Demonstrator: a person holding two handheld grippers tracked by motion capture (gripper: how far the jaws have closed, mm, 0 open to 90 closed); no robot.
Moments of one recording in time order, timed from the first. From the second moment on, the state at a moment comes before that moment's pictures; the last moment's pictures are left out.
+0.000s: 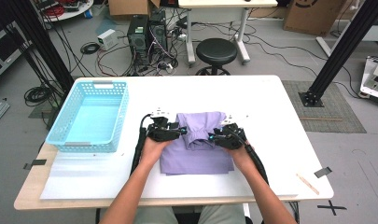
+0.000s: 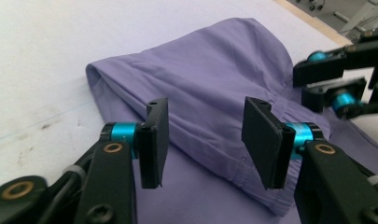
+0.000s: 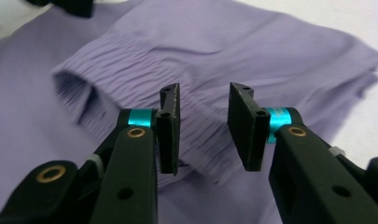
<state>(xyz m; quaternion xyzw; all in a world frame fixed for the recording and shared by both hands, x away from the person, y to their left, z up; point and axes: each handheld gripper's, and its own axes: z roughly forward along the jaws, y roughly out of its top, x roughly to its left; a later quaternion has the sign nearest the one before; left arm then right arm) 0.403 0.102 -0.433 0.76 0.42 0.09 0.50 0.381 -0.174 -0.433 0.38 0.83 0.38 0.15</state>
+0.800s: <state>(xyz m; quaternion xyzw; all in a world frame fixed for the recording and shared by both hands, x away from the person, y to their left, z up) 0.405 0.080 -0.447 0.79 0.43 0.08 0.43 0.379 -0.190 -0.444 0.44 0.80 0.38 0.13</state>
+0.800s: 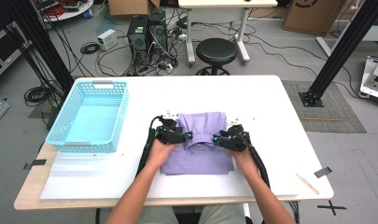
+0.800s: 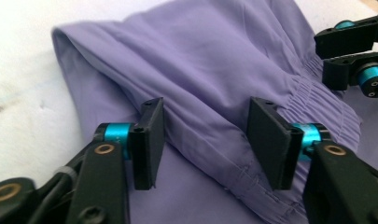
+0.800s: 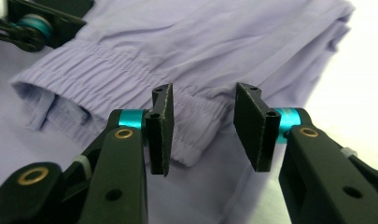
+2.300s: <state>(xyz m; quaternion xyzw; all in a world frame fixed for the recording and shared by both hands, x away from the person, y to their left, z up) 0.385 0.096 -0.448 0.77 0.41 0.06 0.49 0.368 -0.178 -0.449 0.44 0.80 0.41 0.06</state>
